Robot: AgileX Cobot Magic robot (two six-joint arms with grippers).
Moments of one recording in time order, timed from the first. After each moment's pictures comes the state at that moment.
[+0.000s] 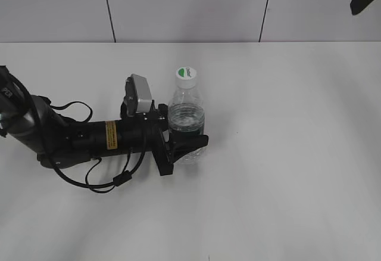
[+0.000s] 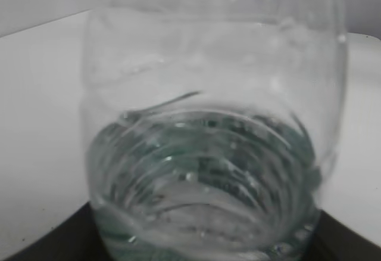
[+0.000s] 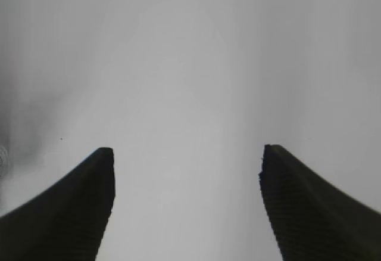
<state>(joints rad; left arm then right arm) -0.35 2.37 -1.01 1.05 -1.24 -0.34 0.03 1.81 -1.76 0.13 1.21 -0.15</state>
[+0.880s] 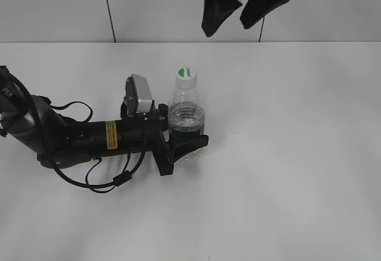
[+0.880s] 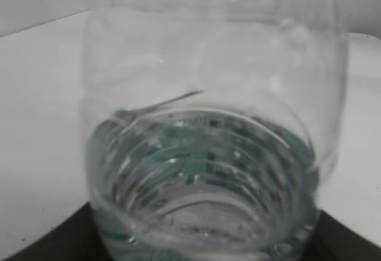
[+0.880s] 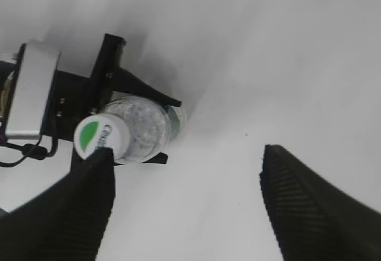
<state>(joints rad) -0.35 2.37 -1.01 1.05 -1.24 -0.34 0.51 1.93 -1.88 0.17 1.22 -0.14</state>
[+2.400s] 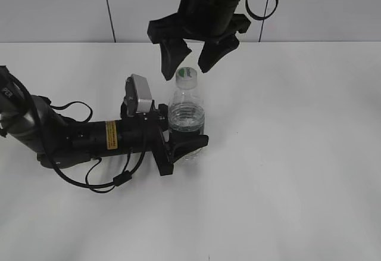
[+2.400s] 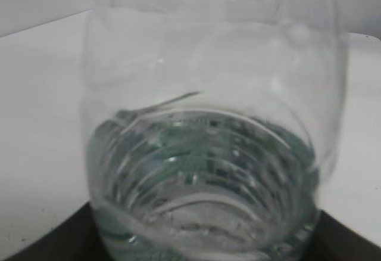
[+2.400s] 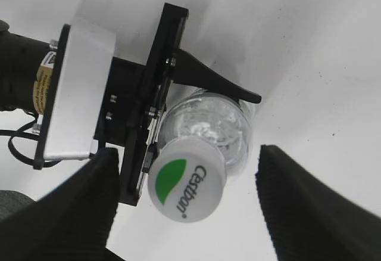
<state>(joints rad) -0.35 2.37 -1.01 1.05 -1.24 -0.34 0.64 2.08 -1.92 0.22 1.22 -0.06</state>
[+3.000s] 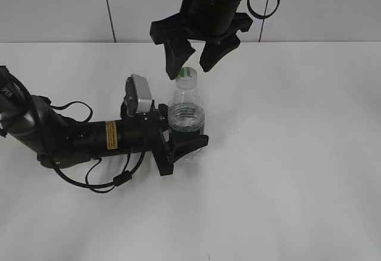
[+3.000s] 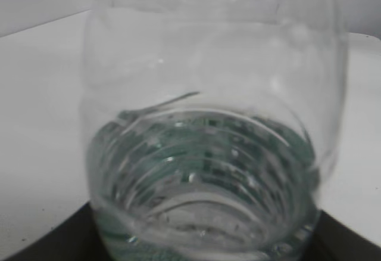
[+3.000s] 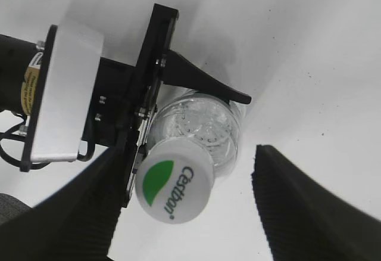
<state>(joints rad) -0.35 2.37 -1.01 1.05 -1.24 -0.34 0.64 2.08 -1.92 0.19 1.22 -0.05</state>
